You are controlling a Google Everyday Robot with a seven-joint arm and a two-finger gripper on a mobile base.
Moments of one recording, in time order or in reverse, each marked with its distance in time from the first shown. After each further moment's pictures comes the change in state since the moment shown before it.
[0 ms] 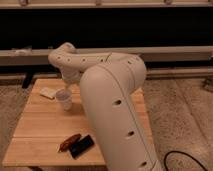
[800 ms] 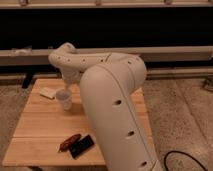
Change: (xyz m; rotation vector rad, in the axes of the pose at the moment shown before) arm -0.001 0.001 0.002 -0.004 -0.005 0.004
